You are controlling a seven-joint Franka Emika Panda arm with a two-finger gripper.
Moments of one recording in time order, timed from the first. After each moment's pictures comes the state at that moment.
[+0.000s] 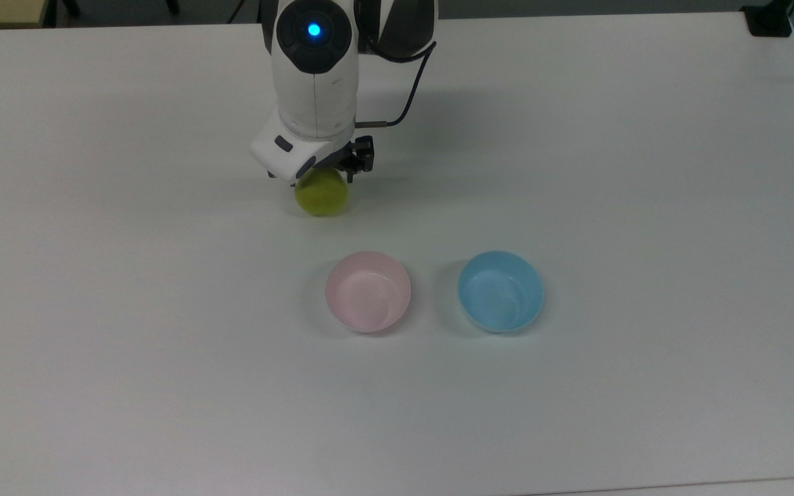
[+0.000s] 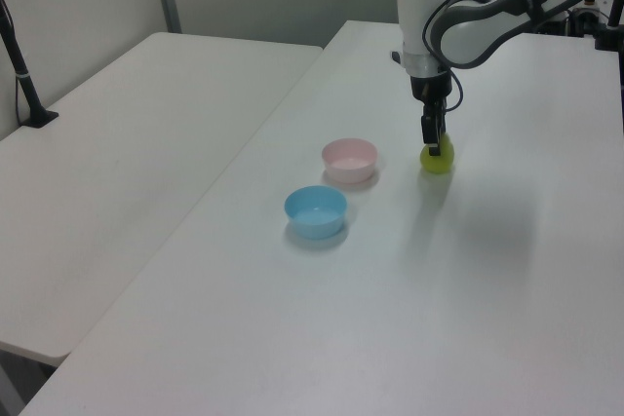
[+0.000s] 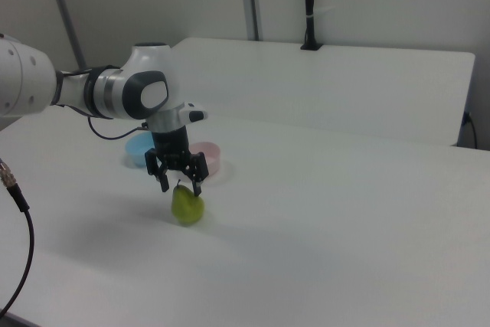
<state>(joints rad) 0.22 0.30 -0.20 -1.84 -0.04 2.01 -0.09</state>
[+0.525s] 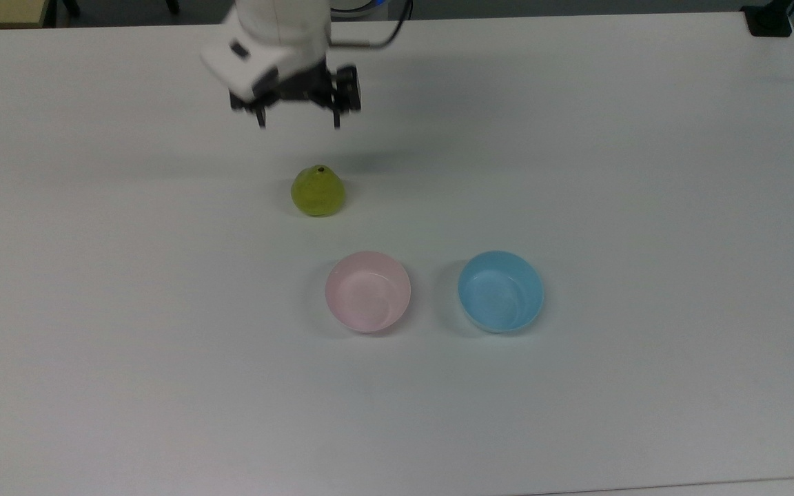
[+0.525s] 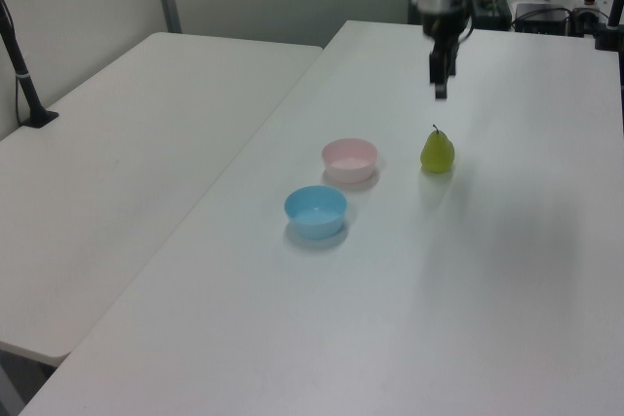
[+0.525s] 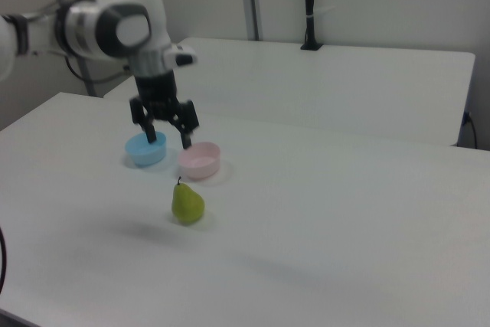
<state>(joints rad) 0.21 0.14 -0.21 -1.72 -0.04 1.78 -0.05</state>
